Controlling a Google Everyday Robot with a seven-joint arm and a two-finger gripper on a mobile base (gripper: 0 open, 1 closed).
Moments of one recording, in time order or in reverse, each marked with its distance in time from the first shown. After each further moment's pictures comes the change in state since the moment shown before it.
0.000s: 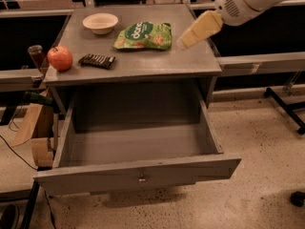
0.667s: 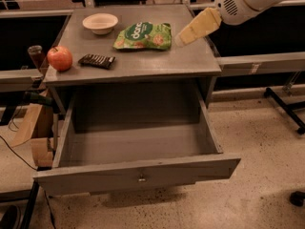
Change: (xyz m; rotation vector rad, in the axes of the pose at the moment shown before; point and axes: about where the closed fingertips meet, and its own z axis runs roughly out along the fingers) arm -0.005 0.000 0.003 0.003 -0.011 0.089
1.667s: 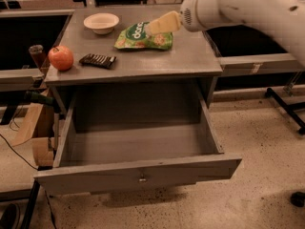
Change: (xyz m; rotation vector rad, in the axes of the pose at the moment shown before) arm -0.050 -0.011 0.103 0.046 -0.235 0.204
